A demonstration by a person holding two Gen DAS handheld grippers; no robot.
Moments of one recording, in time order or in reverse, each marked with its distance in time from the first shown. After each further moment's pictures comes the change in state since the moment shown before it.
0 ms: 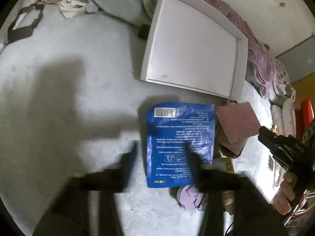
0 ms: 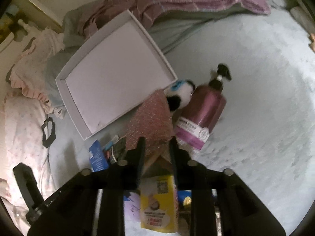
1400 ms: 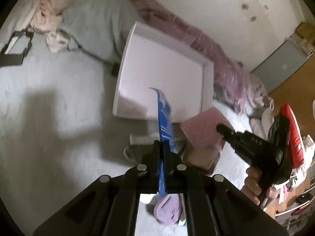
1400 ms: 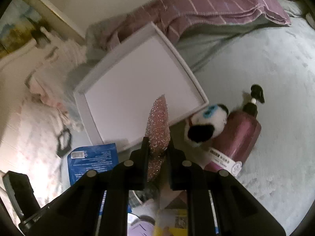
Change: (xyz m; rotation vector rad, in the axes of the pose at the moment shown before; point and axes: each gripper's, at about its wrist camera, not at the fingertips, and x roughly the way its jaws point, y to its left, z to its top) left arm -0.039 -0.027 -0.002 0.075 -0.258 -0.141; right arm 0.025 0.007 0.012 -0.030 -0.154 0.199
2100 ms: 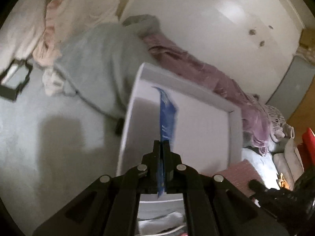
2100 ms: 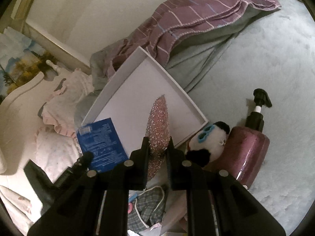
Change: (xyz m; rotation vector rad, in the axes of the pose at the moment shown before) left arm 0.079 0.012 0.055 0.006 -0.305 0.132; right arm 0.014 -0.030 0.006 0.142 -0.127 0.109
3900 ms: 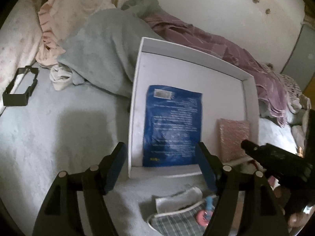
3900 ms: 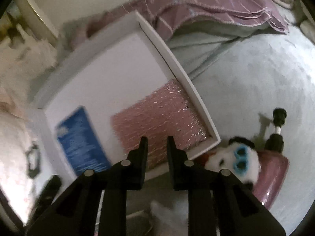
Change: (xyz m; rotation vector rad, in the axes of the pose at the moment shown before) left arm -0.003 -0.016 -0.005 0.150 0.172 0.131; right arm 0.069 0.037 0.008 -0.143 0.069 -0.302
